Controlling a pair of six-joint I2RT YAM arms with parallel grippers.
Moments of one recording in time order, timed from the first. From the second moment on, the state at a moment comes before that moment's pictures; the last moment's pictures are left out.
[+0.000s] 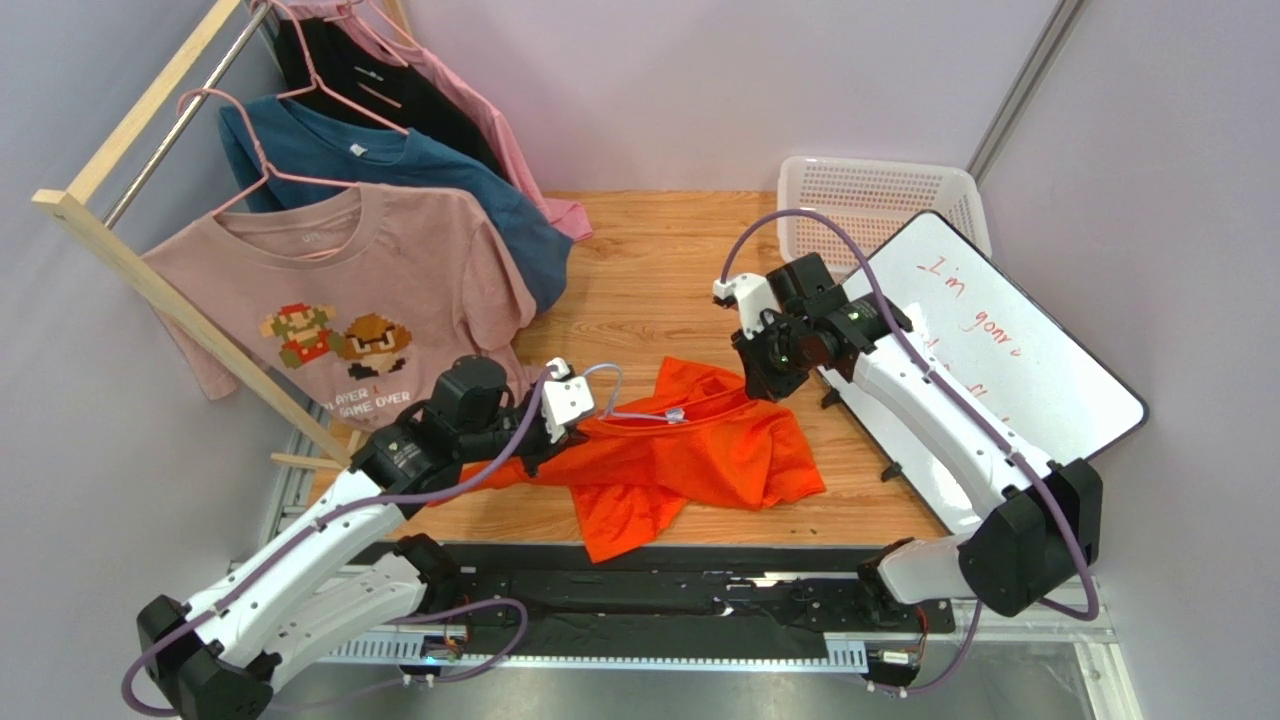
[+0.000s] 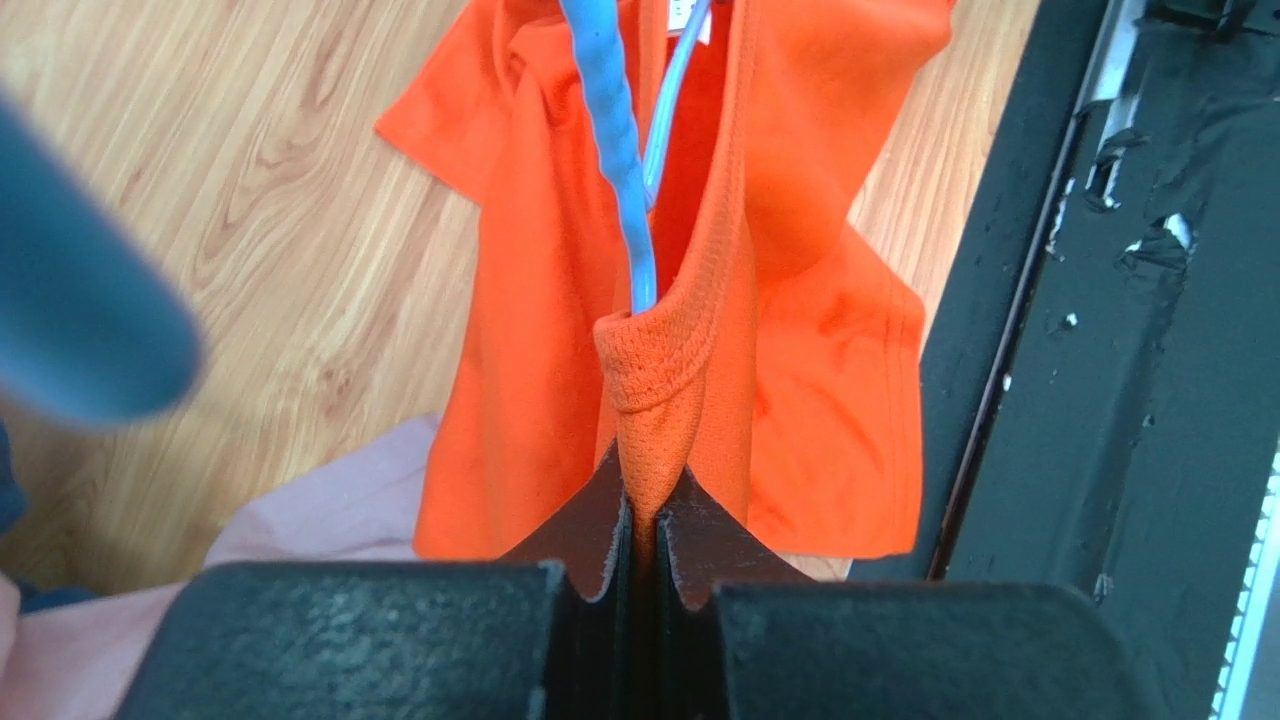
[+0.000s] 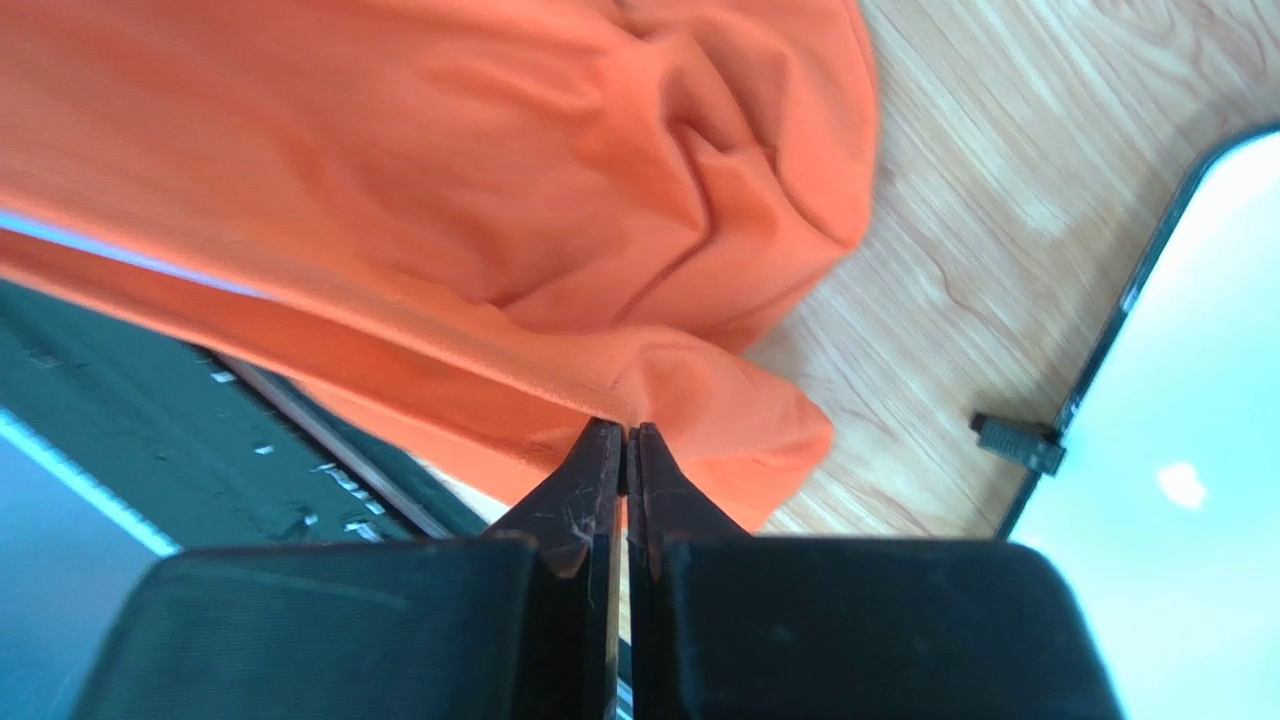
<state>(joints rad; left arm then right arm) -0.68 0.78 0.71 -0.48 0.41 0.36 0.49 1.37 1.24 -0.93 -0.22 -0.18</state>
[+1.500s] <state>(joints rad) -0.67 1.06 0.89 -0.25 0.69 0.34 0.70 1.40 1.50 -0.90 -0.66 -0.44</state>
